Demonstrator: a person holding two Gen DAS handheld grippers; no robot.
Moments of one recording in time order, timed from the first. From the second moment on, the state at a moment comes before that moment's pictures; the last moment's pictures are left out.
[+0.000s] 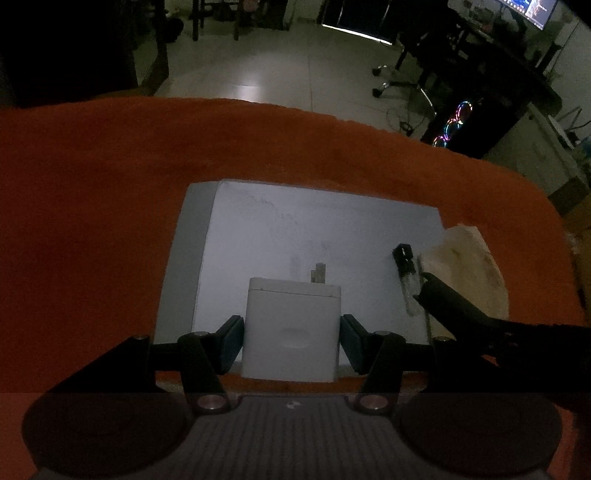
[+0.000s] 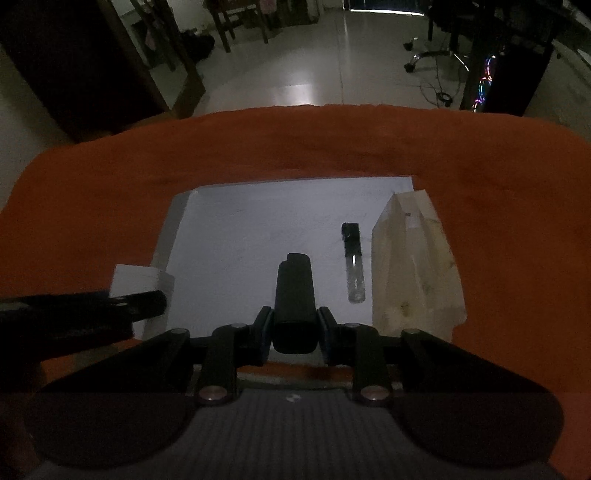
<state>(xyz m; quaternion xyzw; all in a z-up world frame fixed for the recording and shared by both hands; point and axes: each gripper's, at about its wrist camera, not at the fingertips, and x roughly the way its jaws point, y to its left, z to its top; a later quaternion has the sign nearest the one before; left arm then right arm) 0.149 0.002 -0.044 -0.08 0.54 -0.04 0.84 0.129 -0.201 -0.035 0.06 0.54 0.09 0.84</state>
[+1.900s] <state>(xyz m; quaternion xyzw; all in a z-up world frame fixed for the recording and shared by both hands) 0.012 -0.025 -0.158 0.05 0.64 -0.05 0.76 -0.013 -0.169 -0.186 -0.02 0.66 0.14 0.74</state>
